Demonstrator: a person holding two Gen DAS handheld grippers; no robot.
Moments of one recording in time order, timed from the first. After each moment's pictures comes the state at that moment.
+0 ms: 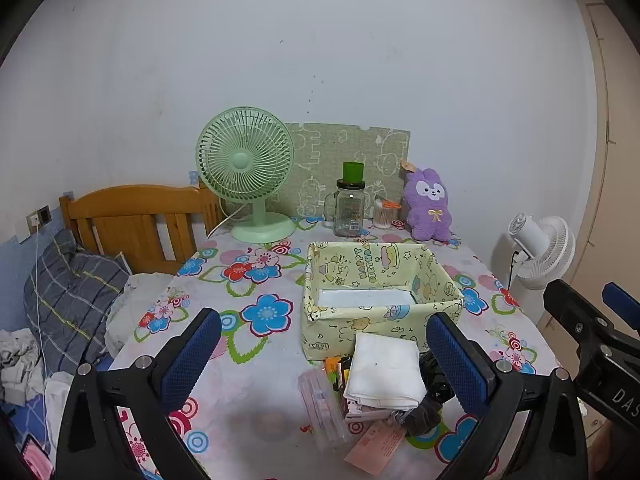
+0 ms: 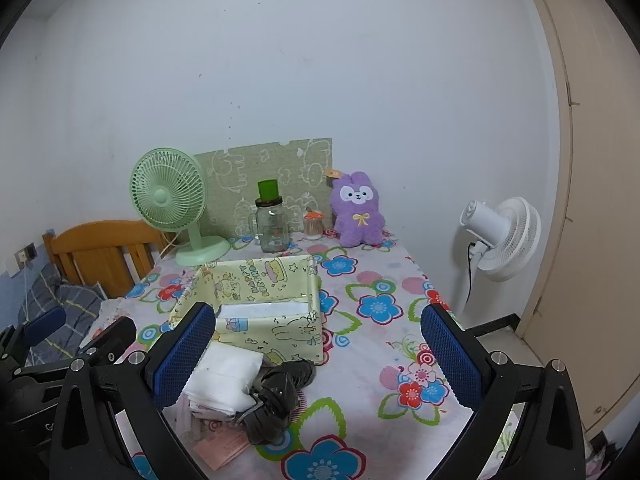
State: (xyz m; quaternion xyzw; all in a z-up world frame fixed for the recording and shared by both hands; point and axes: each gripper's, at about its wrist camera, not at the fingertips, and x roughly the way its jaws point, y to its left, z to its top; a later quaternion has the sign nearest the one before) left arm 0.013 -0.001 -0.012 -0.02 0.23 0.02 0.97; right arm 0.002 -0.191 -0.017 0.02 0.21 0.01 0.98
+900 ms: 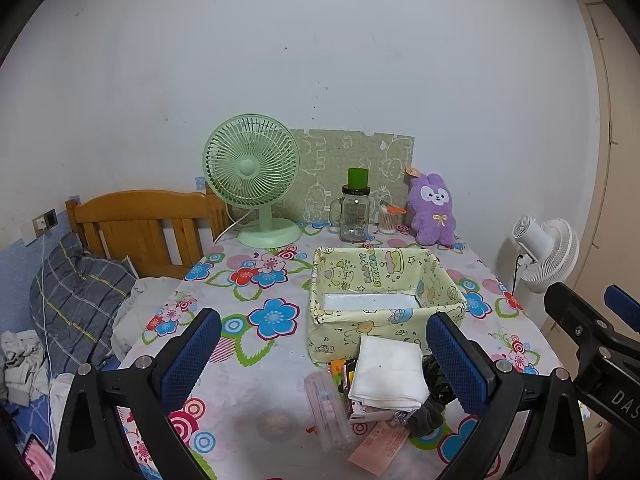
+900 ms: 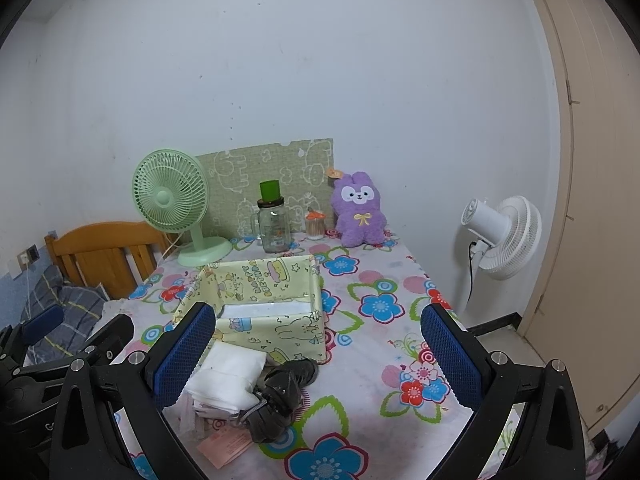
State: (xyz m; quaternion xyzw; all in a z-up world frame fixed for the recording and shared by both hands) left arm 0.009 0.000 -0.005 -0.02 0.22 0.02 0.97; right arm -0.002 -0.190 -0.014 0.02 0.20 0.01 0.98
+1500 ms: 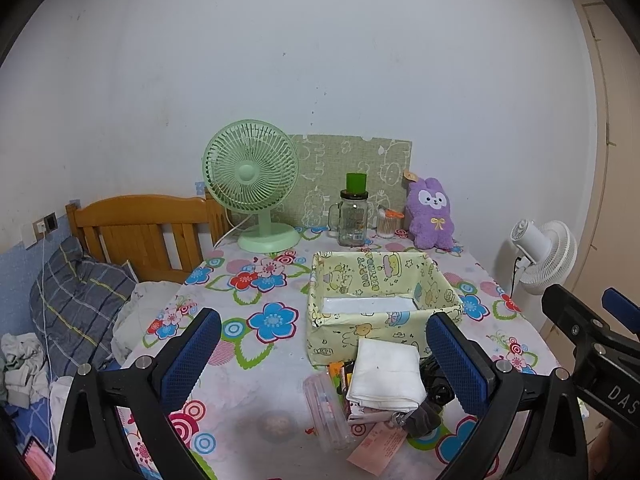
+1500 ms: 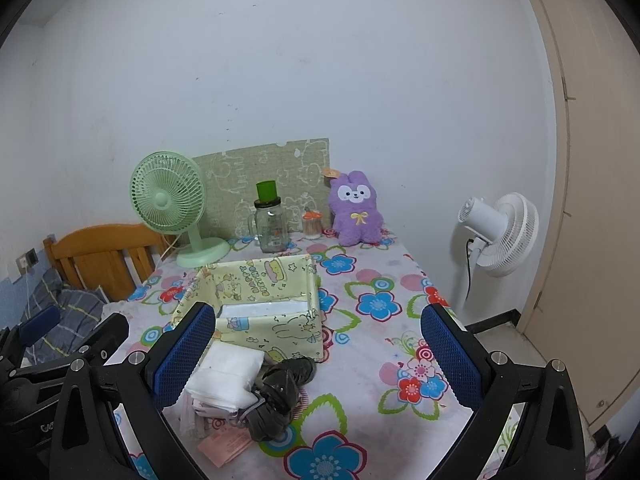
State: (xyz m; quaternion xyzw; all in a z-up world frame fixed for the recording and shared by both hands) left arm 0.003 0.000 0.000 -0.01 0.21 0.02 0.98; right arm -0.004 -0.195 -0.012 0.03 0.21 0.00 0.98
